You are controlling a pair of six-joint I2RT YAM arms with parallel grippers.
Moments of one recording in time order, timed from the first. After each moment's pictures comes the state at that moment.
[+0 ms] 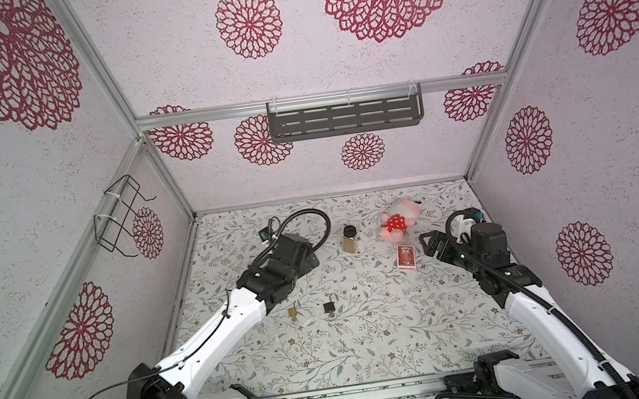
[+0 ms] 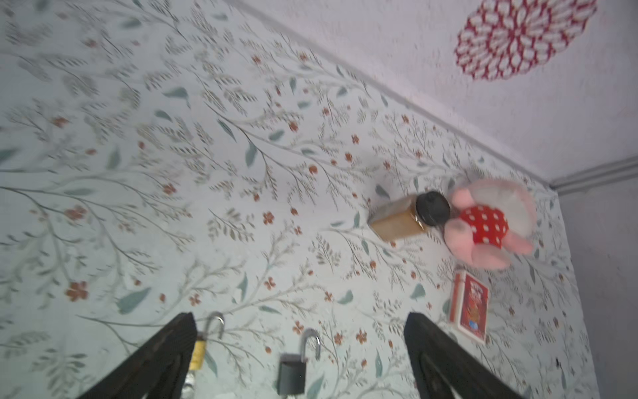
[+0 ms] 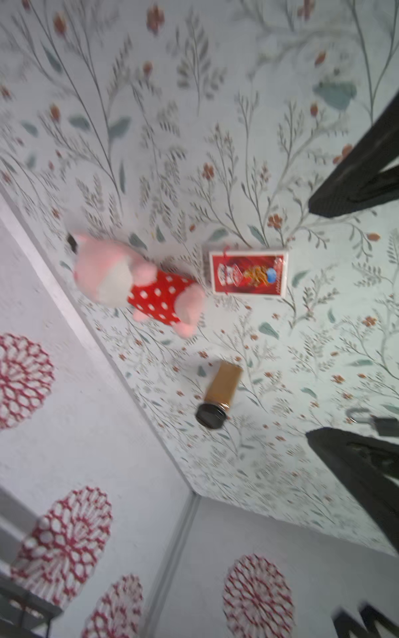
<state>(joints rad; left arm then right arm) -0.57 1.27 1.10 -0.62 -0.44 -0.87 0.09 0.95 0.73 -0.29 -0.12 0.55</state>
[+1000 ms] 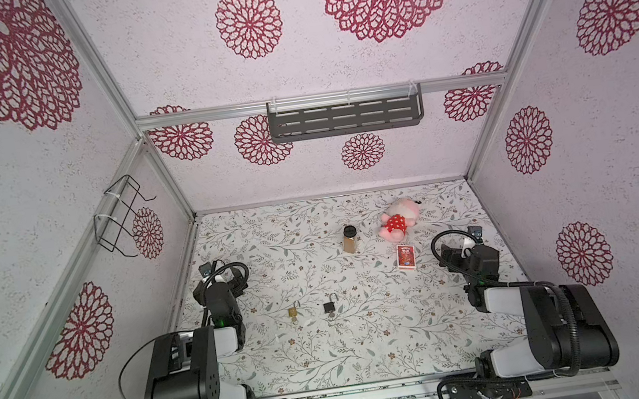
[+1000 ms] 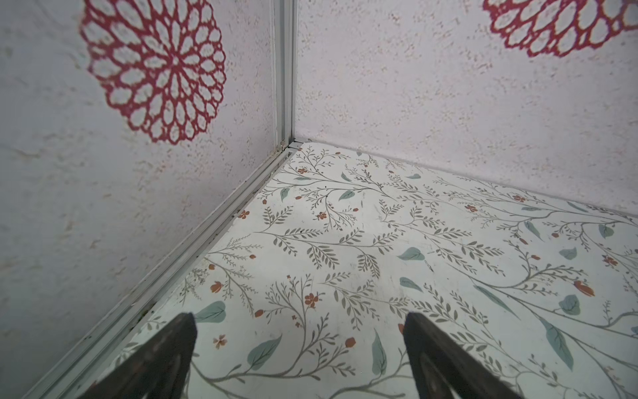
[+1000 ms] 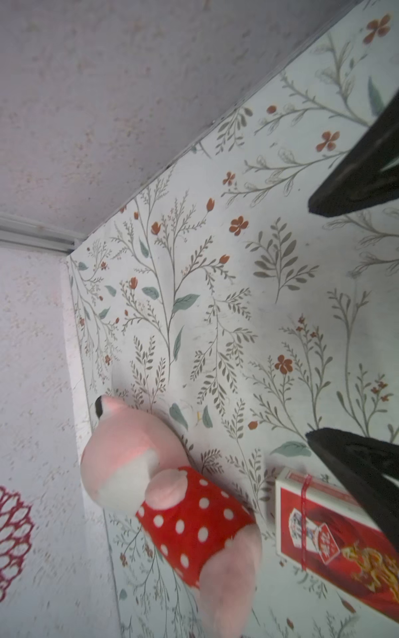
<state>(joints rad) 0.11 1.54 0.30 0.99 -0.30 -0.09 -0.07 1.42 0.35 0.69 0.05 0.08</state>
